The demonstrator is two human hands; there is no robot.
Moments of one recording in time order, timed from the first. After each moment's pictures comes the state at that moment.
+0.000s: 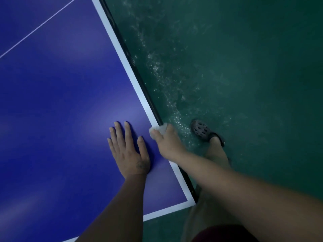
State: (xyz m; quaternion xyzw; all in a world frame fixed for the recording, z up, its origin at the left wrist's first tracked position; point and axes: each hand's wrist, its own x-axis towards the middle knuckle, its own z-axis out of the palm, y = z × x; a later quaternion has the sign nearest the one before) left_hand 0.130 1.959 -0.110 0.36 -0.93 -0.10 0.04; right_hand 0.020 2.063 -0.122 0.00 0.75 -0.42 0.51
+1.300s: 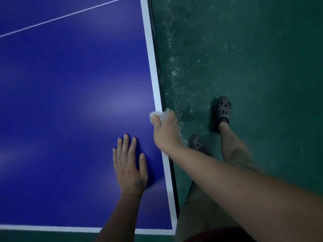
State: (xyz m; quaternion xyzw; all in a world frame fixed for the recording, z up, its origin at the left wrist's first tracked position) left_hand 0.109 1.954 -0.097 0.43 -0.89 -0.15 0.05; right_hand -0.078 1.971 -0.093 -0.04 0.77 -0.42 0.49
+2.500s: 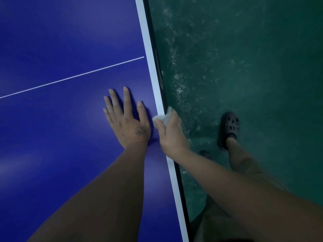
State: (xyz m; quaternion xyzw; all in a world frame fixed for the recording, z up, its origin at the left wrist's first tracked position) left_hand -0.145 1.739 -0.114 0.50 -0.86 -0.06 0.08; right_hand -0.210 1.850 -0.097 -0.07 0.76 -0.42 0.48
